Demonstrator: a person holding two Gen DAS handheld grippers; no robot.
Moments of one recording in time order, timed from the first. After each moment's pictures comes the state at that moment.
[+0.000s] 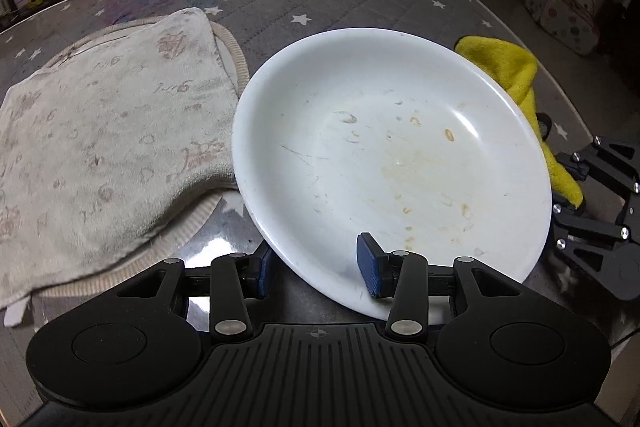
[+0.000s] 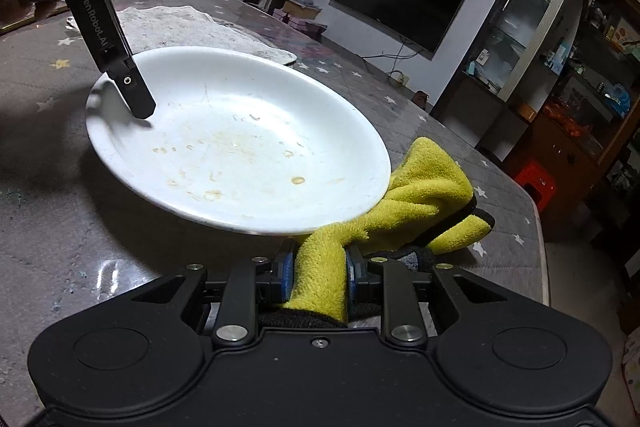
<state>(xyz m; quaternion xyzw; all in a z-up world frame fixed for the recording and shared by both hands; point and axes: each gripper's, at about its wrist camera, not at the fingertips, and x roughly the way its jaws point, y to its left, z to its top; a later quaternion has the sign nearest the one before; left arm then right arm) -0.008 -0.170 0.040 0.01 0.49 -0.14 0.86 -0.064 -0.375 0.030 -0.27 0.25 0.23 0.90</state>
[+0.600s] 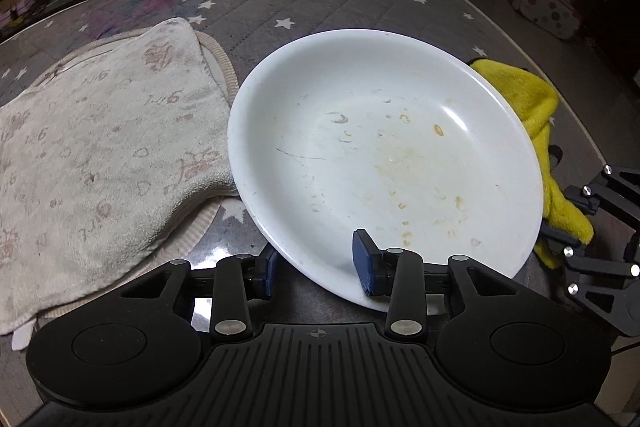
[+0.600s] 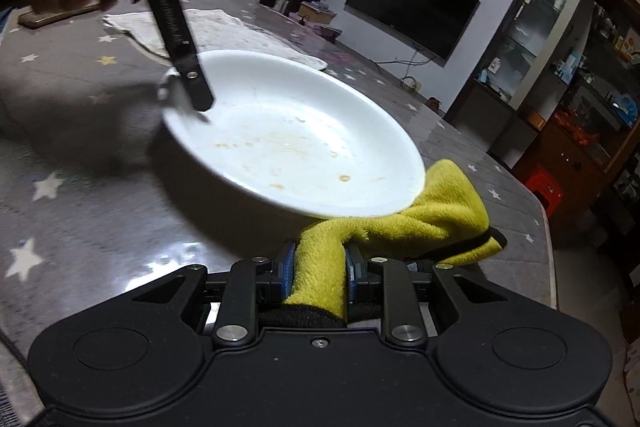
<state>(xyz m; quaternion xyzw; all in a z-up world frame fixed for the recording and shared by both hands) -0.006 -0.164 0.043 0.05 0.49 -0.19 0.85 -0.104 -0.368 0.036 -0.28 0.25 0.25 0.89</state>
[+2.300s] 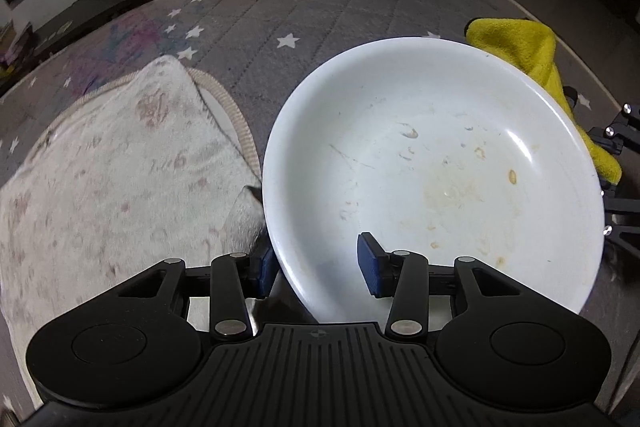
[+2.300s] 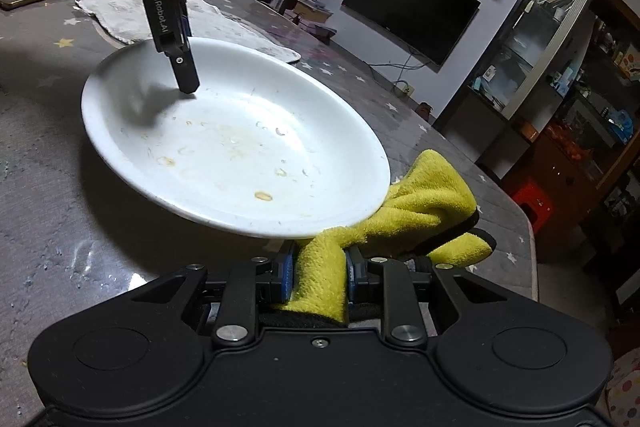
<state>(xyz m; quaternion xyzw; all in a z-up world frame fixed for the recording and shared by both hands) 0.043 -0.178 0.040 0.12 0.49 -0.18 0.84 -0.066 -0.367 0.025 -0.31 0.24 0.23 0.89</state>
